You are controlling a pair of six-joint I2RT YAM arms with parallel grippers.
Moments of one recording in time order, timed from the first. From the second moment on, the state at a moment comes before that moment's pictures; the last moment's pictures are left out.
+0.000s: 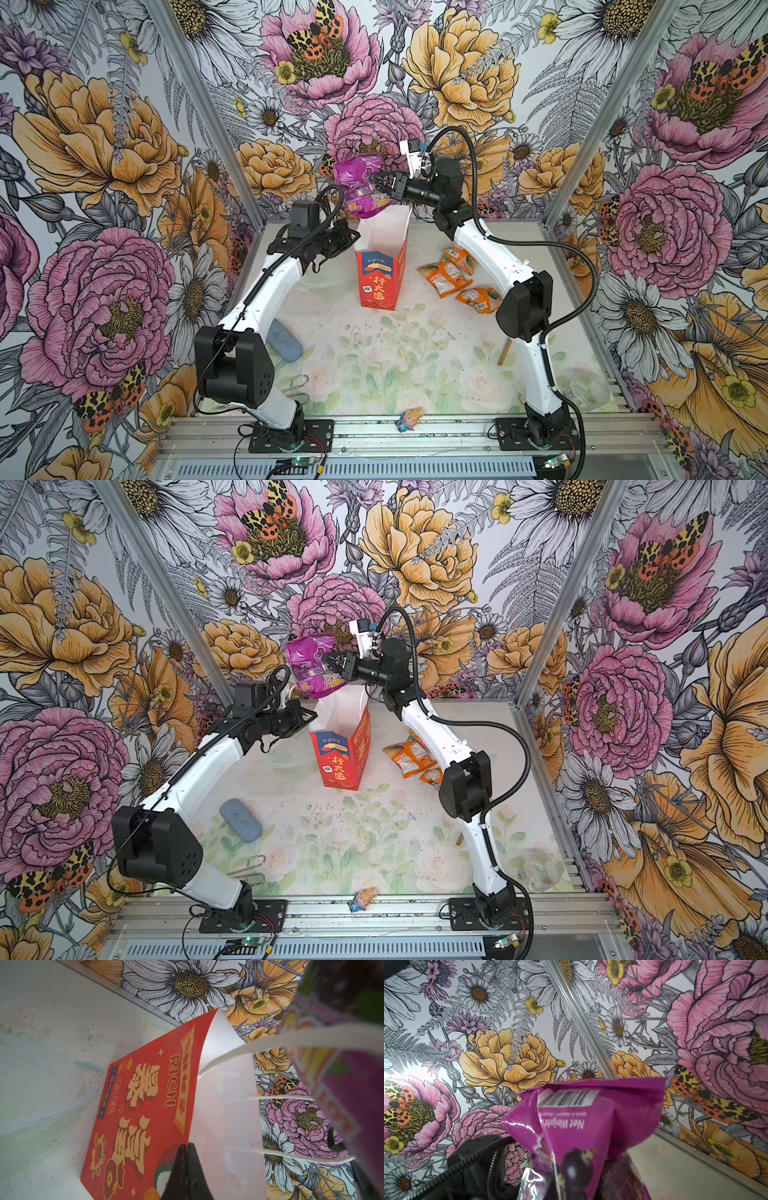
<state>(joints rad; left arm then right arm) -0.17 1.56 1.41 -0.43 0.49 -0.69 0.48 2.24 2.28 0.11 -0.73 0.67</state>
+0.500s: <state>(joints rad) -0.17 1.56 1.40 -0.42 0.49 -0.69 0.45 2.09 2.03 0.18 -0.73 0.66</state>
